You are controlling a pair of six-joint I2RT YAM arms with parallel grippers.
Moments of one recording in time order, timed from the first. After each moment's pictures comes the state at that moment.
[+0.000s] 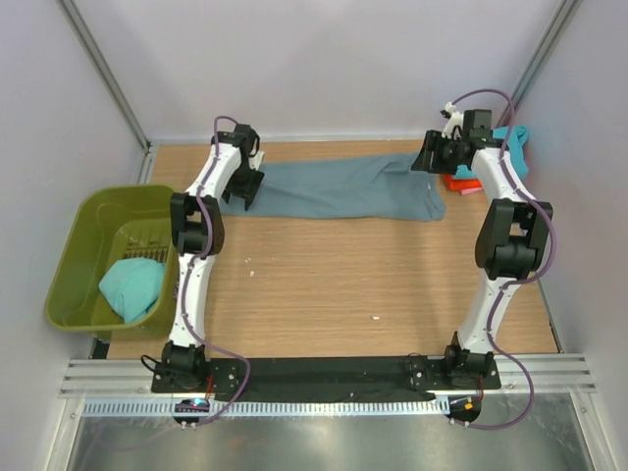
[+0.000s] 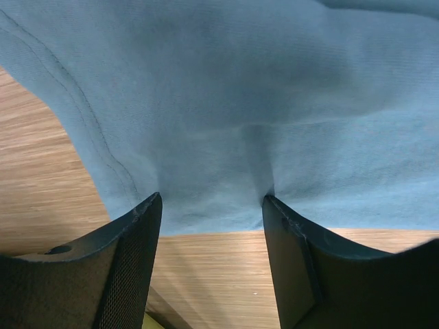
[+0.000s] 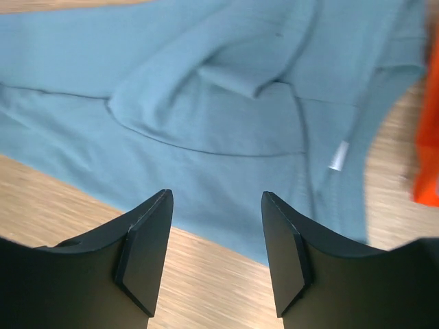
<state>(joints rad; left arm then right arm) -0.18 2.56 2.40 -1.23 -0.14 0.13 -0.10 2.03 1.75 -0.55 -0.44 0.05</state>
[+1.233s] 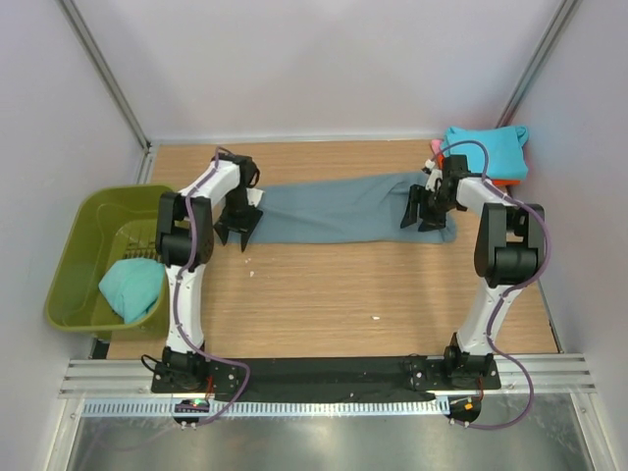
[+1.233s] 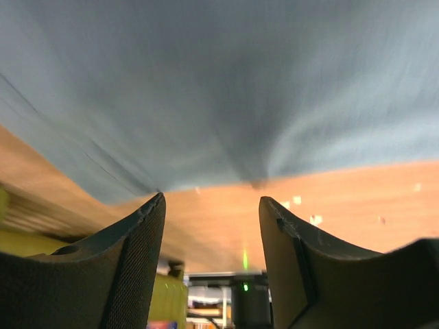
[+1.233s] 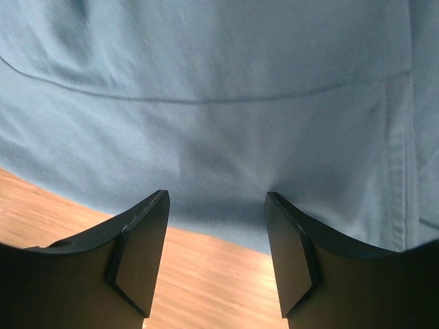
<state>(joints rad) -0.22 2.29 1.85 -1.26 -0.04 0.10 -0.05 1.96 1.36 -0.59 -0.39 0.08</state>
